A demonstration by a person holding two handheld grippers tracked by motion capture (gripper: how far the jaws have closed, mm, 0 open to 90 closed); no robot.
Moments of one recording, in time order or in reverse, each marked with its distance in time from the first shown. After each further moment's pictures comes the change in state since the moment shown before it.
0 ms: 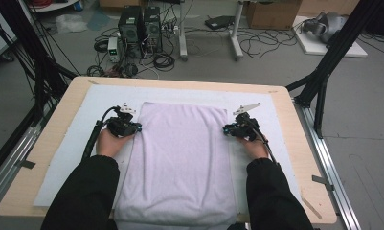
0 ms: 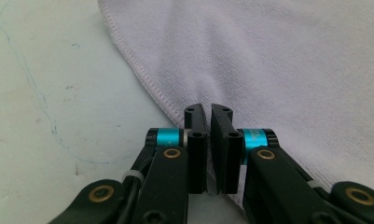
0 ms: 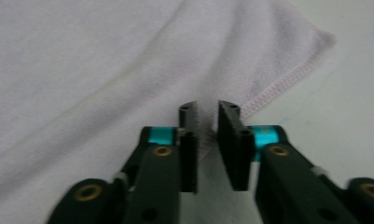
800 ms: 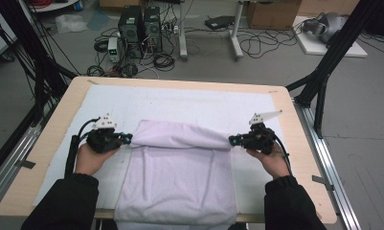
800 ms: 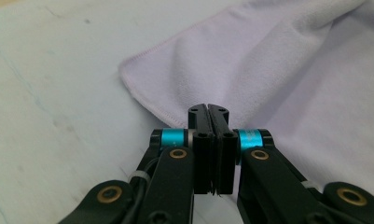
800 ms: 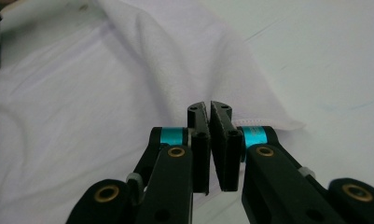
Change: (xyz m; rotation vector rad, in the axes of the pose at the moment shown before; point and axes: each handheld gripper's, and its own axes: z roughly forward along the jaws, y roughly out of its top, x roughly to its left) left arm -0.027 -0.048 -0.081 -0.144 -0.162 0.068; right arm 0.054 -0.016 -0.087 -0.088 0.214 0.002
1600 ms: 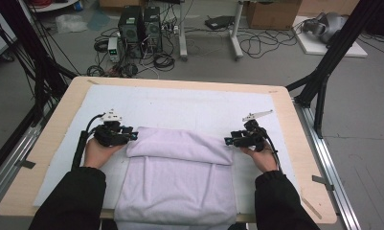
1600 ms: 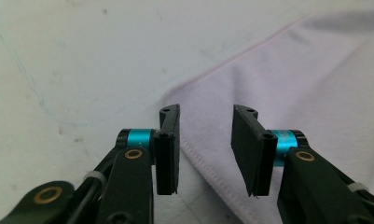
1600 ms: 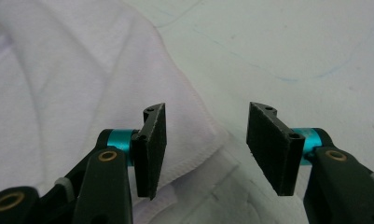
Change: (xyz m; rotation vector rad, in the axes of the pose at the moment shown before) left arm 0.031 0.010 0.045 0.044 0.058 -0.093; right arm -0.044 -0.010 0.042 0.042 -0.104 0.138
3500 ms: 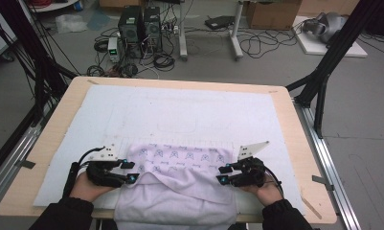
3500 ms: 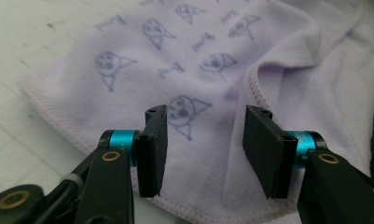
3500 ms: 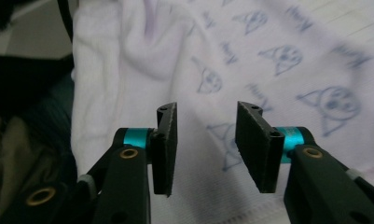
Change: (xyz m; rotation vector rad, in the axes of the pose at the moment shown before) left arm -0.078 -0.057 -0.055 0.016 -0.298 0.151; right arm 0.095 -0.057 -0.021 0.036 0.286 -0.229
